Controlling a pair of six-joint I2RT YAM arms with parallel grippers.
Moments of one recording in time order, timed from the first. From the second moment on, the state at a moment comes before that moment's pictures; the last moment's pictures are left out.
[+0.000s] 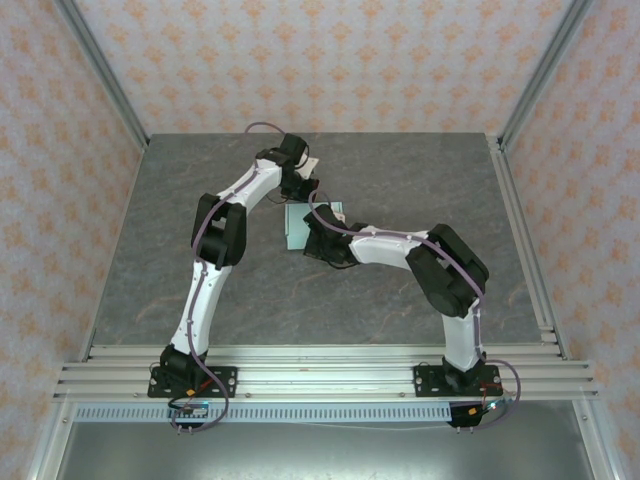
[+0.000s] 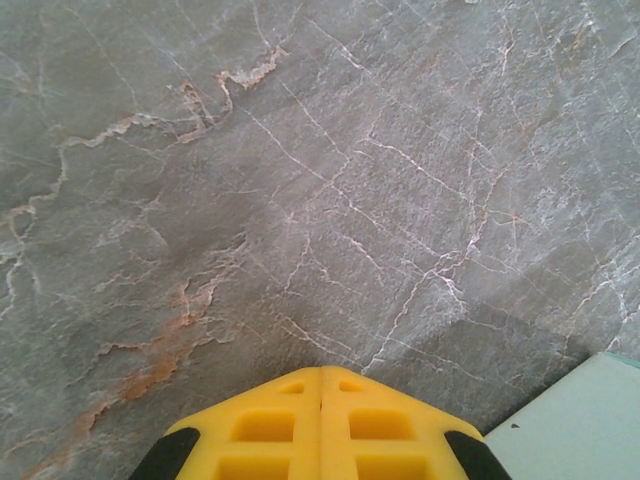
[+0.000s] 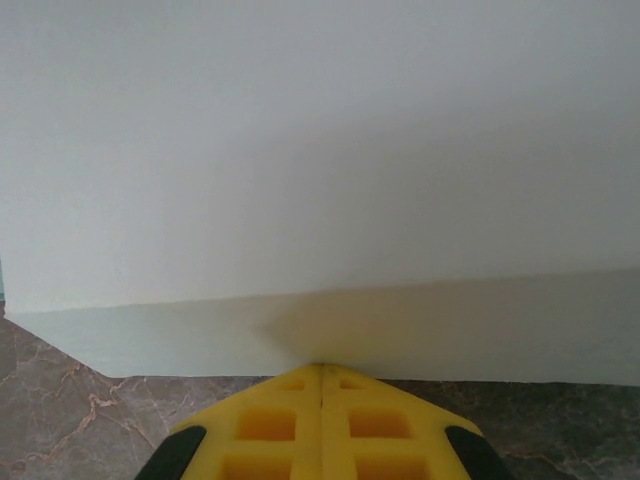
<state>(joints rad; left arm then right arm) -0.30 2.53 2.20 -0.85 0.30 -0.08 0.78 1.96 1.22 -0.23 0.08 0.93</state>
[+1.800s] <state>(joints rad) -0.29 2.43 2.02 -0.76 0.32 -0.14 0.76 1.93 1.02 0.07 0.25 0.93</state>
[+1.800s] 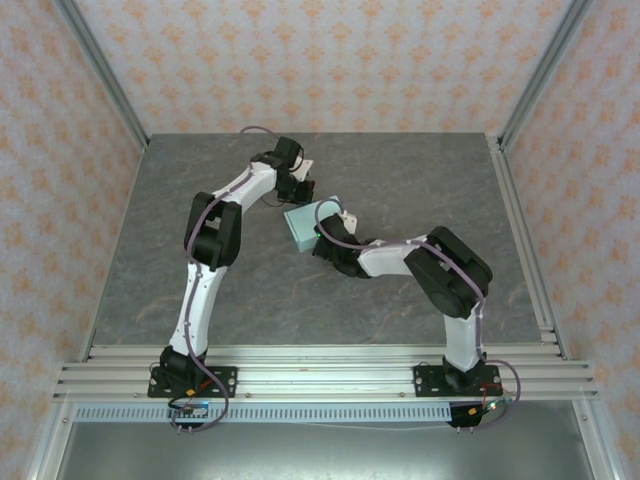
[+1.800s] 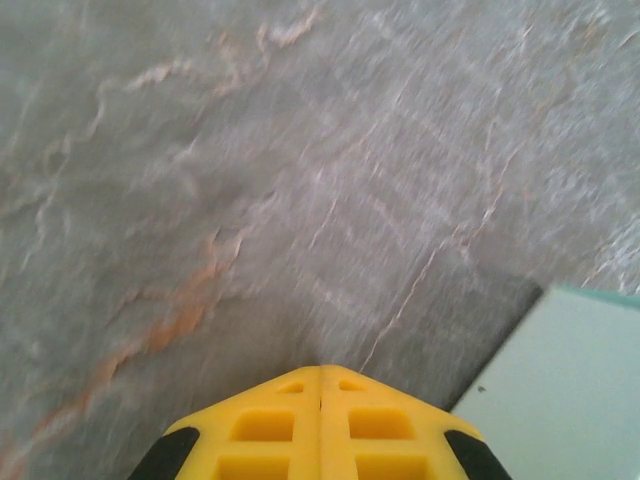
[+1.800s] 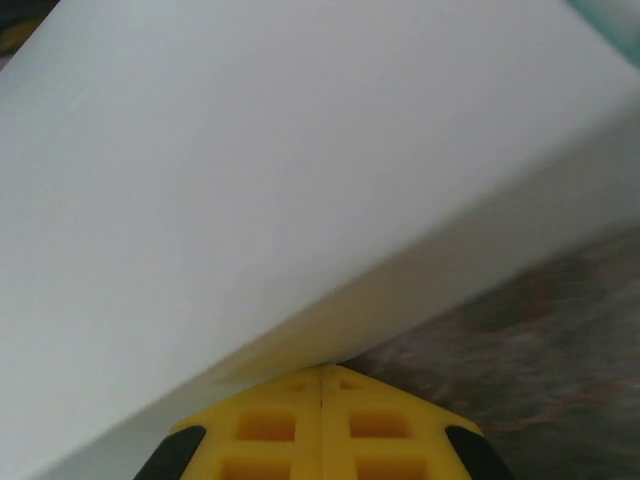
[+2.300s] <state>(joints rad) -0.29 2.33 1.84 -0.67 0.30 -0.28 0.71 1.84 0.99 -0.10 0.33 0.95</state>
